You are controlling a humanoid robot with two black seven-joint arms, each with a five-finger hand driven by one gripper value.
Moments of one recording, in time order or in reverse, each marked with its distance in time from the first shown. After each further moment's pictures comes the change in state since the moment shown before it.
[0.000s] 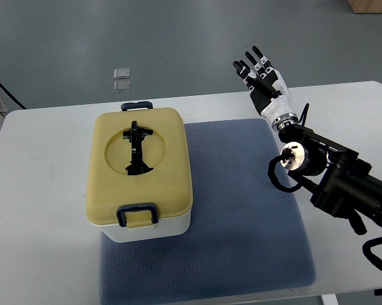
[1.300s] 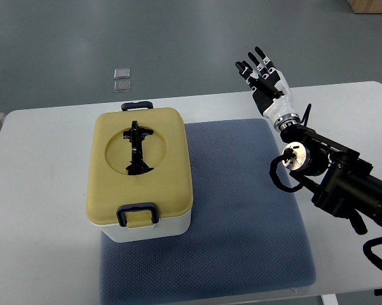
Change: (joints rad) left arm -0.005 0.000 0.000 0.007 0.000 0.000 0.000; right arm 0.000 -0.004 0.000 -0.016 0.000 0.003 0.000
